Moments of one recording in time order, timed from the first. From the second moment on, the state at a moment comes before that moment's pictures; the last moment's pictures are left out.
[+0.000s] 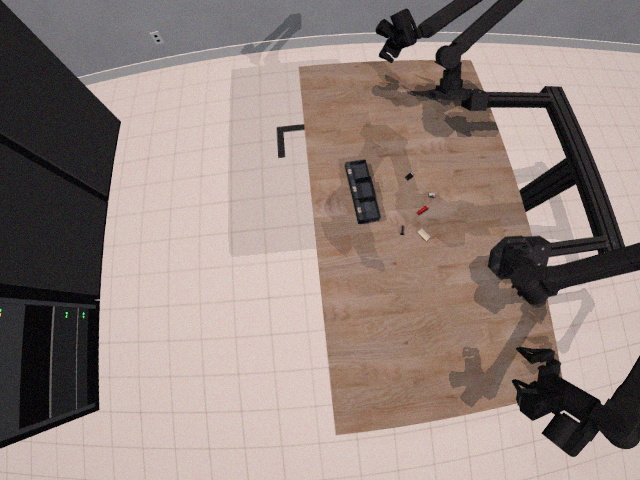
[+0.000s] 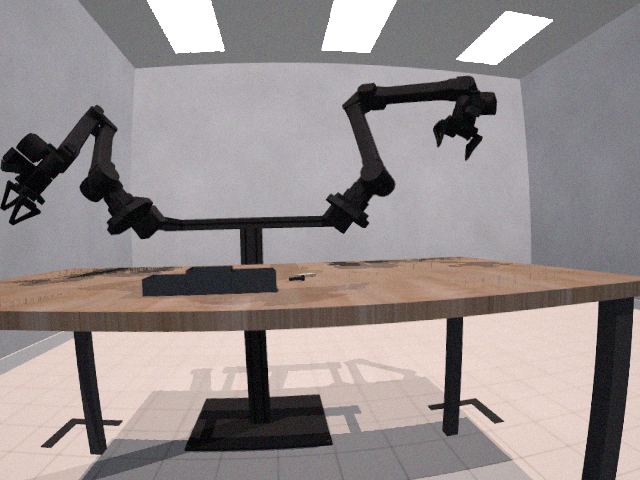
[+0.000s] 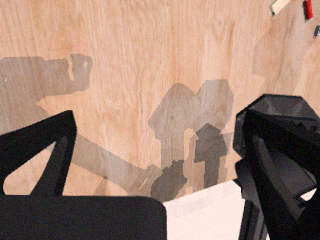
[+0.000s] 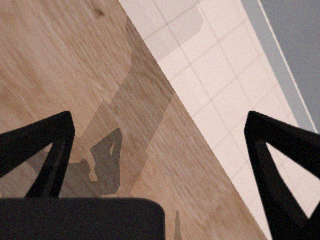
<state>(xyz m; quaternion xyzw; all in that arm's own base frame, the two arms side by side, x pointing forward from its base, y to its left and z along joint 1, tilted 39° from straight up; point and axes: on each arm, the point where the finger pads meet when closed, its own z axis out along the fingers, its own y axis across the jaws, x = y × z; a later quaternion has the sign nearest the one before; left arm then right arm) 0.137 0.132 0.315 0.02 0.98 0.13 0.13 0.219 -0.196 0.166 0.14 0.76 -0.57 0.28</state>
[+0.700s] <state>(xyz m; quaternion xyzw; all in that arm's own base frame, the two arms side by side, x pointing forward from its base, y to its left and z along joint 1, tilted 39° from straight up) 0.137 0.132 0.315 0.02 0.98 0.13 0.13 0.219 -0.196 0.166 0.14 0.76 -0.57 0.28</state>
